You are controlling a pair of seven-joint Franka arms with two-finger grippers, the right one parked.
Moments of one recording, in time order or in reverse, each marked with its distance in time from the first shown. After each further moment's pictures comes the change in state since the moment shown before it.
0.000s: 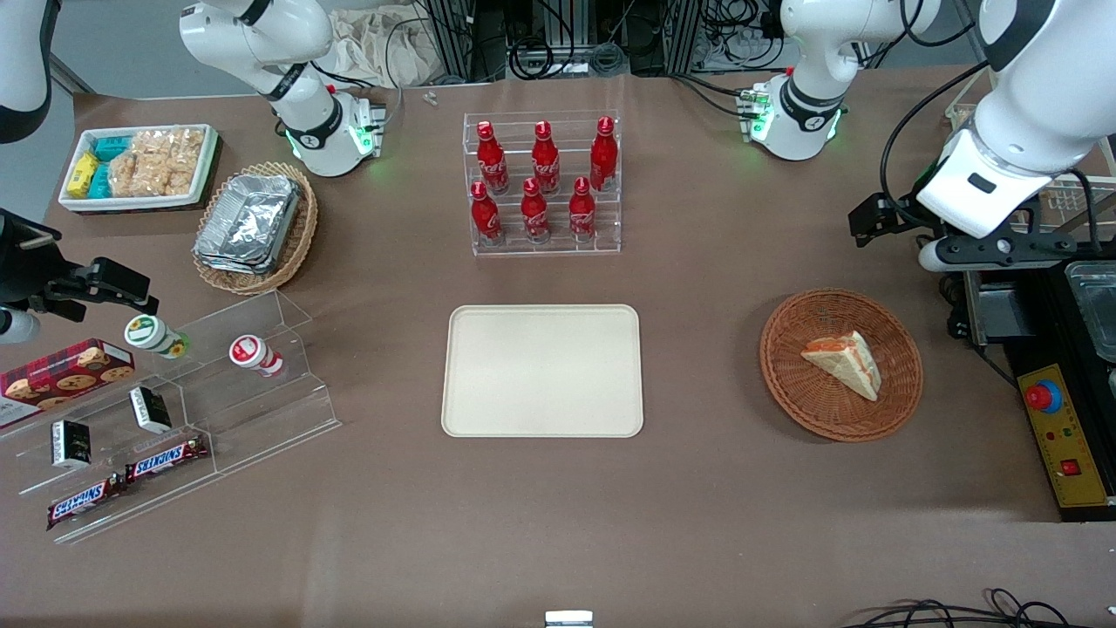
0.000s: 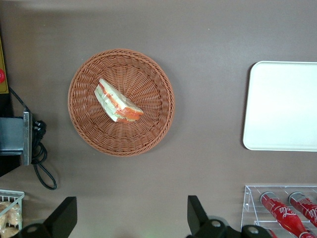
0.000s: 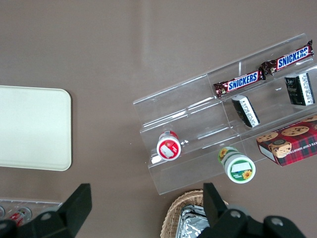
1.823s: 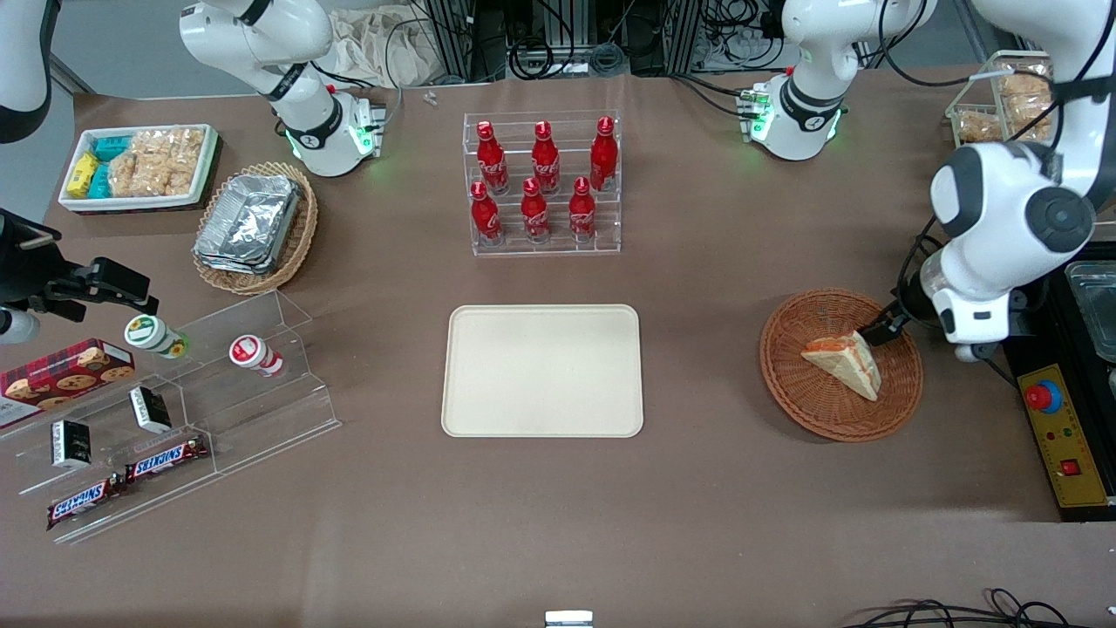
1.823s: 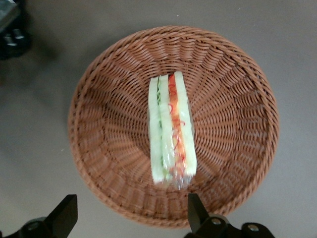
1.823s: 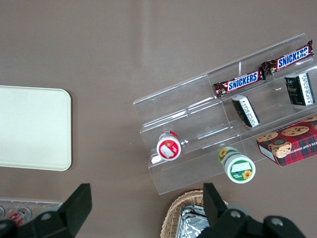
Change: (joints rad) arm 0.189 0.162 0.028 -0.536 0.001 0.683 -0.592
